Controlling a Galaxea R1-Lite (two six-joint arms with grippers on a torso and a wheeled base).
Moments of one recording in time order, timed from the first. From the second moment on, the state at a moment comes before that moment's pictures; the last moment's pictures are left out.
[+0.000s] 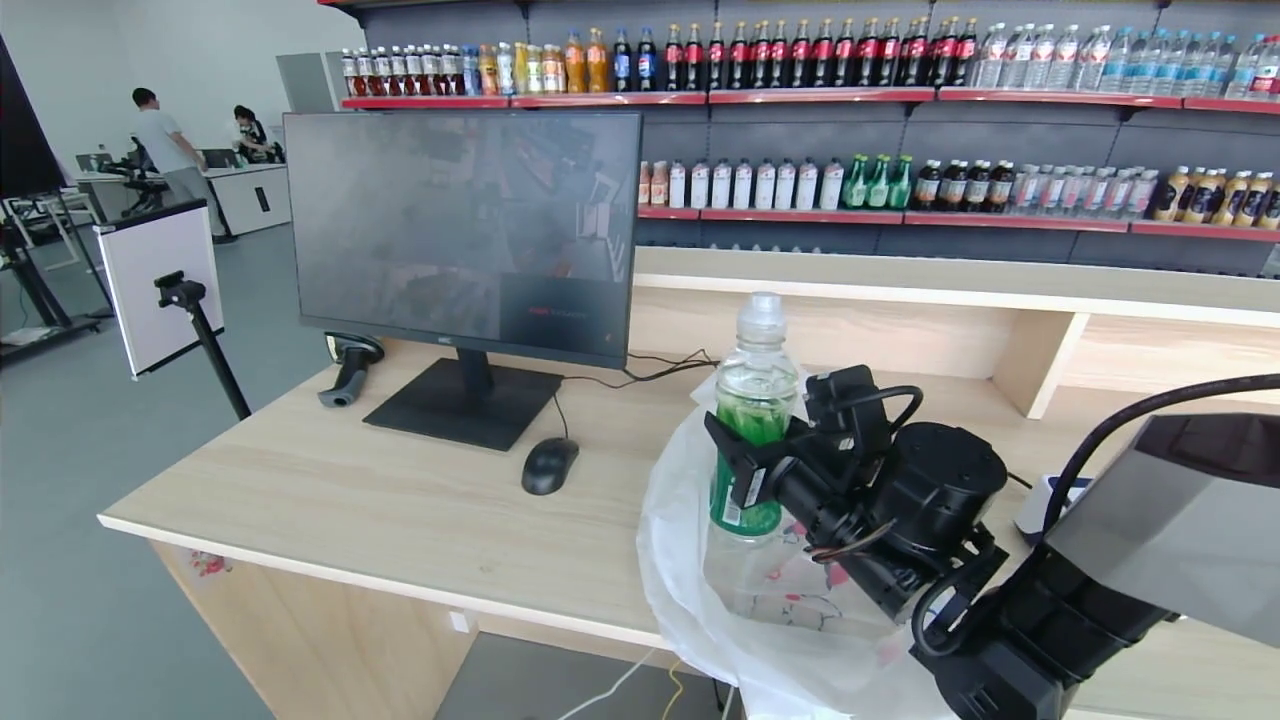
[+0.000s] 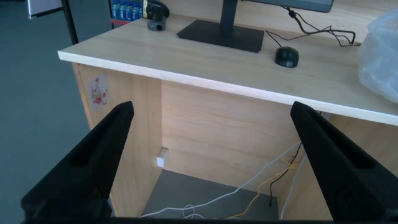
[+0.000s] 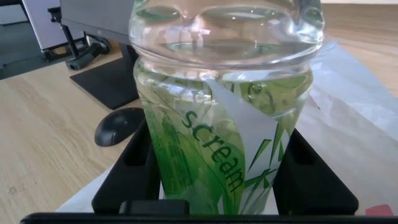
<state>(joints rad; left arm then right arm) 0.00 0.00 0.00 0.00 0.00 -0.02 0.62 2.12 -0.66 -1.57 -0.16 0.03</state>
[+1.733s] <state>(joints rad) 0.00 0.00 0.00 0.00 0.00 -0.02 0.67 2.16 -0.60 -1.56 -0.19 0.07</state>
